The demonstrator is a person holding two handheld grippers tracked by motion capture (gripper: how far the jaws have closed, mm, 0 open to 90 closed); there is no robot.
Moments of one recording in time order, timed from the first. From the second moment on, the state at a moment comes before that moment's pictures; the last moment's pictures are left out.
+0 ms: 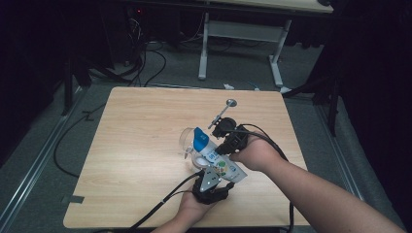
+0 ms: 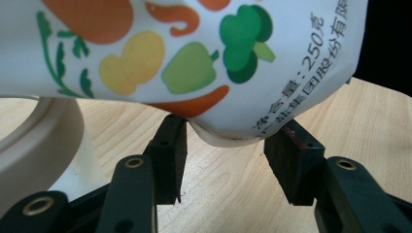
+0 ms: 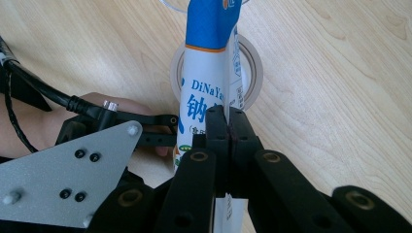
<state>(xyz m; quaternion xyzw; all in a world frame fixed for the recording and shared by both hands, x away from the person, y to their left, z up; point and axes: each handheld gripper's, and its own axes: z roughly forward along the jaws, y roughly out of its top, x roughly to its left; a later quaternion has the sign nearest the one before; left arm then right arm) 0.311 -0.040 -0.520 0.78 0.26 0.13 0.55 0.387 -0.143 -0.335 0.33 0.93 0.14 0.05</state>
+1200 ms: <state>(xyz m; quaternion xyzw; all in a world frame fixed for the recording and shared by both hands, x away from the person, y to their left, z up) 0.298 -0.003 -0.526 0.80 0.24 0.13 0.54 0.385 -0.152 -0.336 0.34 0.93 0.16 0.05</state>
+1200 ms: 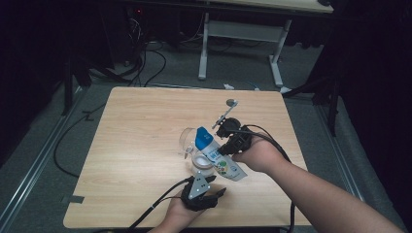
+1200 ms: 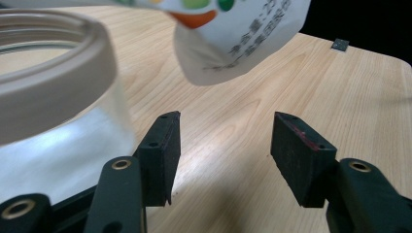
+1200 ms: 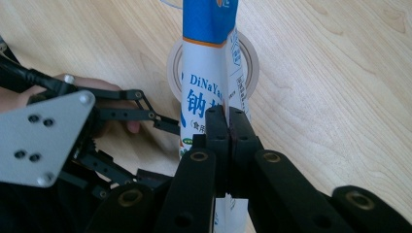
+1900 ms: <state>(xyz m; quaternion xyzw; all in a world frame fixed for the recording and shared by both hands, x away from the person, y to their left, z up) 0.317 0.141 -0.518 0.77 0.34 0.19 0.51 0.385 -0.153 -0.334 0.34 0.93 0.16 0.05</state>
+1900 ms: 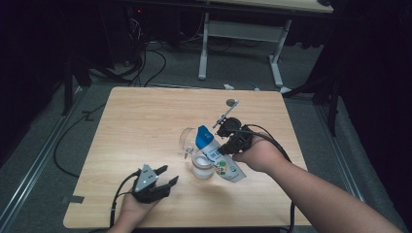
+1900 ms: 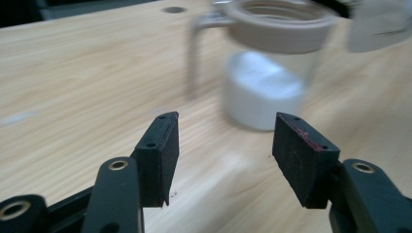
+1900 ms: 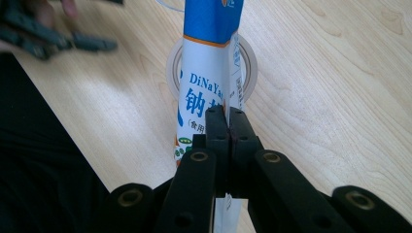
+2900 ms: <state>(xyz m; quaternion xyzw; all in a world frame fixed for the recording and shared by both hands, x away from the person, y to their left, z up) 0.324 0.193 -0.527 0.73 0.41 0.19 0.51 0.381 -0.169 -0.335 0.35 0.92 0.15 0.06</state>
